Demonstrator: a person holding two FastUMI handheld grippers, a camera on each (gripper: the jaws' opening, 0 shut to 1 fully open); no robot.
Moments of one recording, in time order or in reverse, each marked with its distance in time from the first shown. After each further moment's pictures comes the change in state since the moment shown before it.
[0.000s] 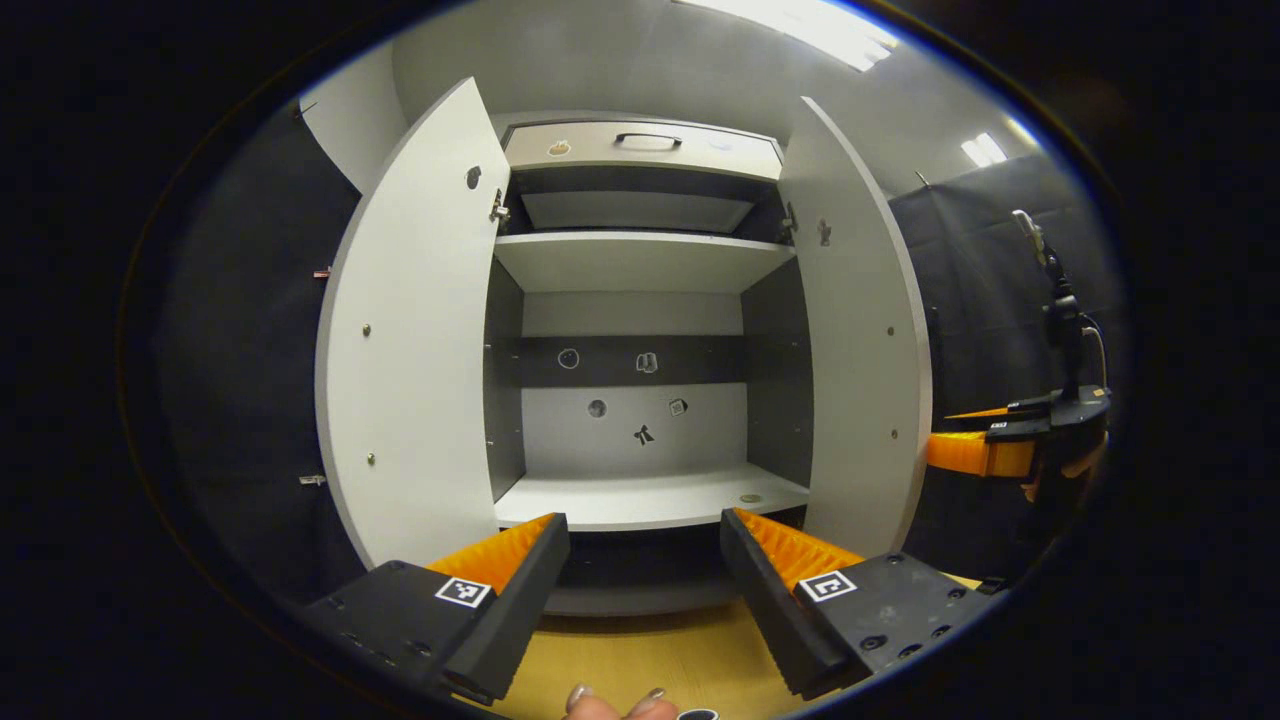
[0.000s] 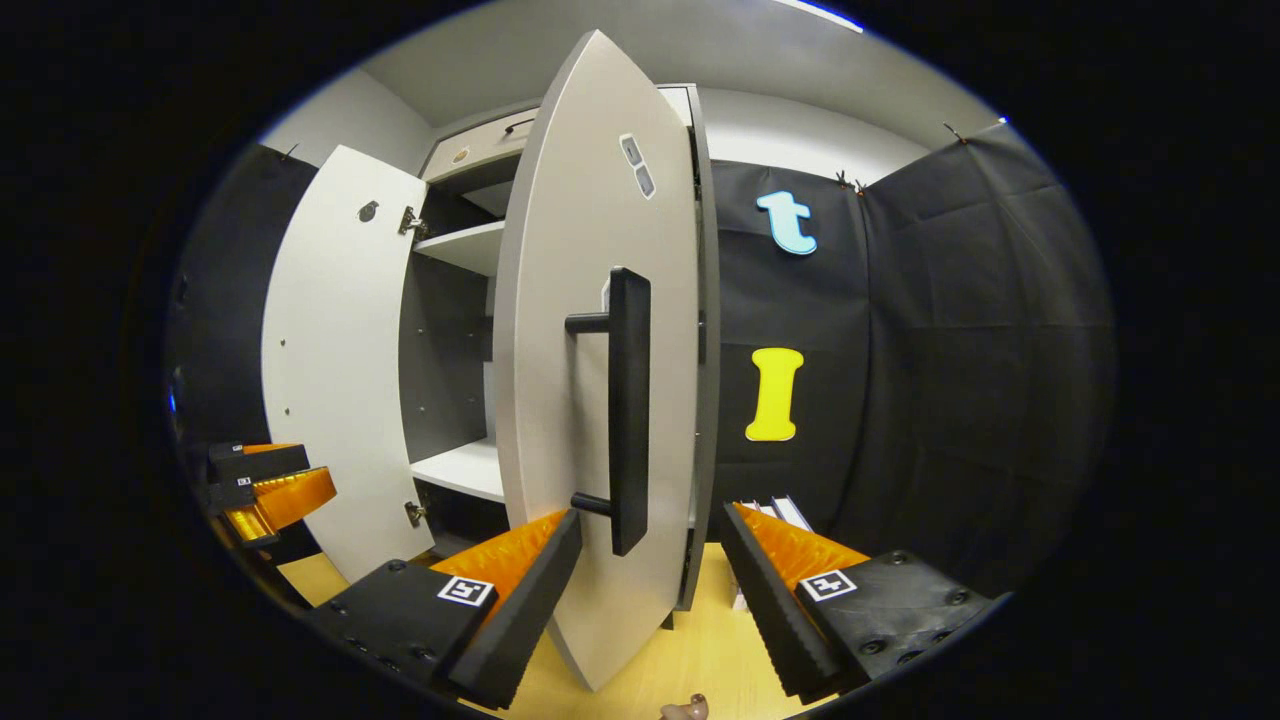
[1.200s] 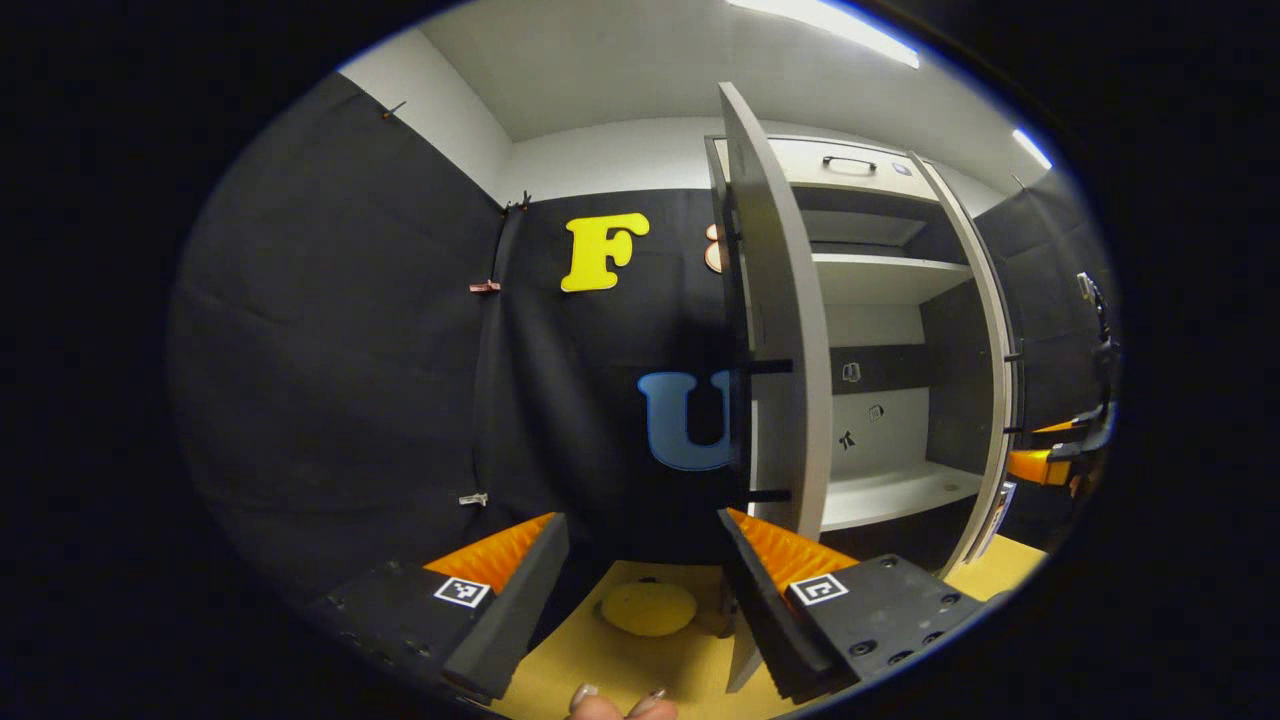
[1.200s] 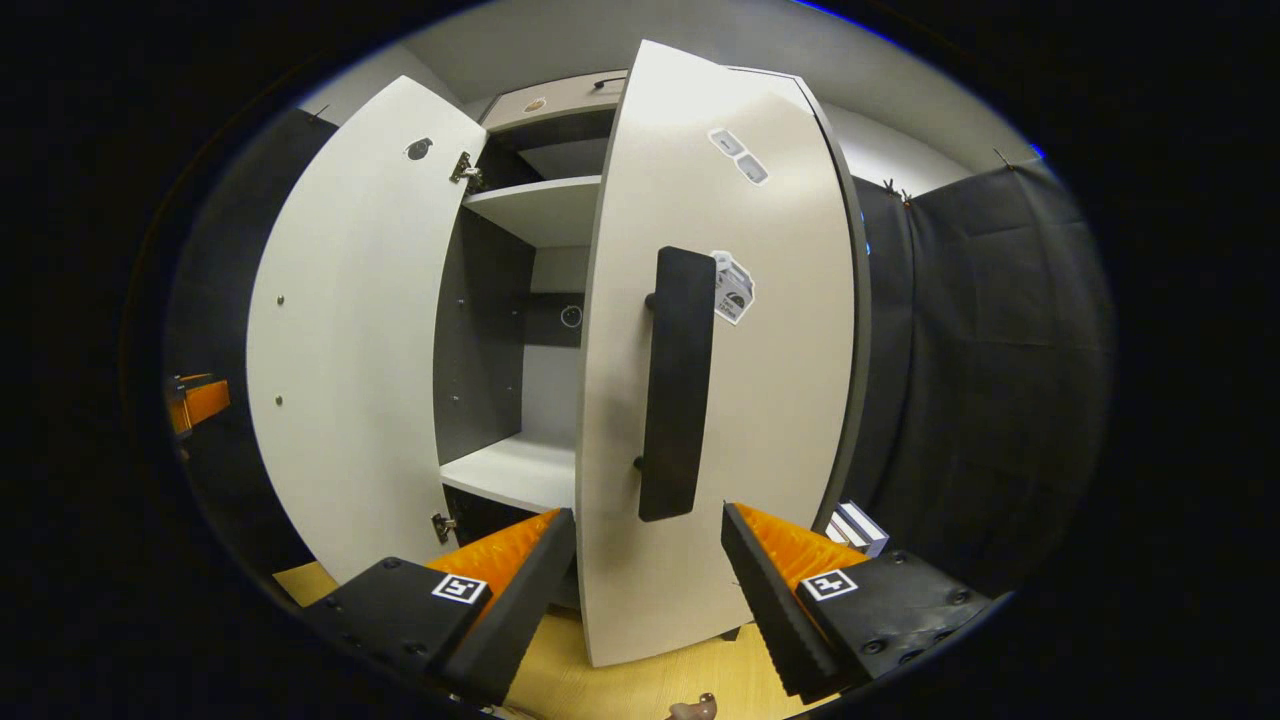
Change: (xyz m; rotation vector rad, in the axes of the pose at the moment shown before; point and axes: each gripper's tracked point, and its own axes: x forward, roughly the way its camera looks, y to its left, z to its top) left arm -0.051 0.281 0.017 0.010 -0.004 0.321; right arm 0.053 0.121 -0.028 -0.073 0.024 -0.027
